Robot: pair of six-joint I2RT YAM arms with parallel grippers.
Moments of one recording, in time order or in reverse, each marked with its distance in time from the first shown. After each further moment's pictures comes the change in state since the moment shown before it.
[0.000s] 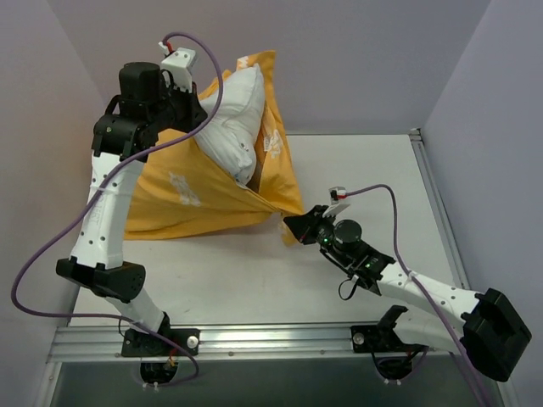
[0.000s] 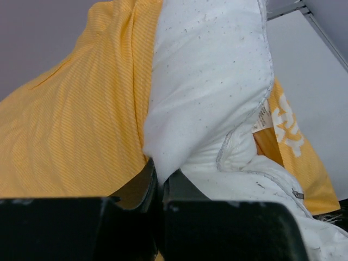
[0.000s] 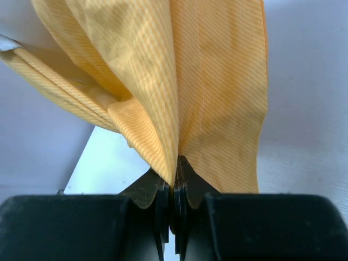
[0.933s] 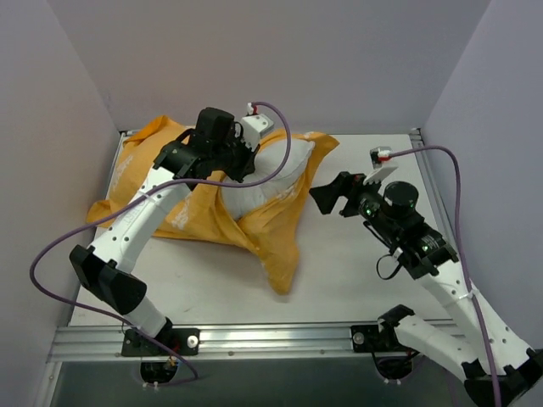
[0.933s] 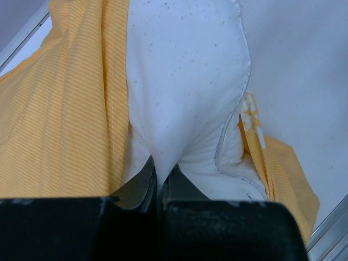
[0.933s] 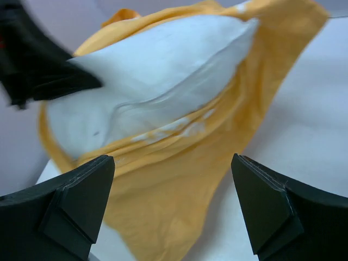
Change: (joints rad) left arm -0.295 -0.073 -0.410 0.074 0.008 0.207; right arm -0.301 -0.166 0.495 -0.706 -0.194 -0.246
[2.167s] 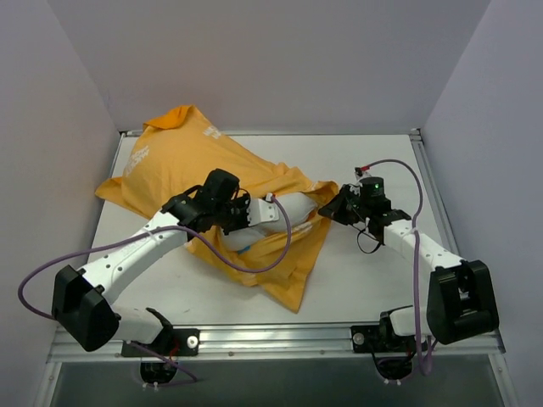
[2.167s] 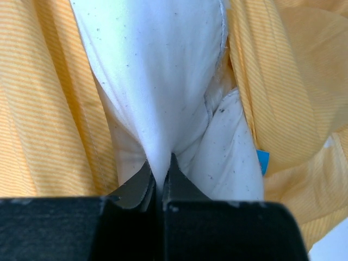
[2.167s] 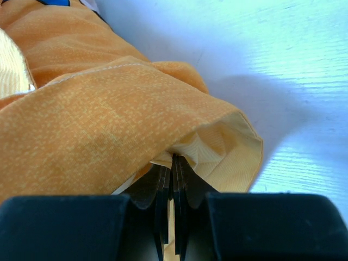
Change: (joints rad) left arm -0.122 -0.237 -0.634 0.209 -0.006 0.578; right arm -0.246 0.431 -0.234 0.225 -0.249 0.211
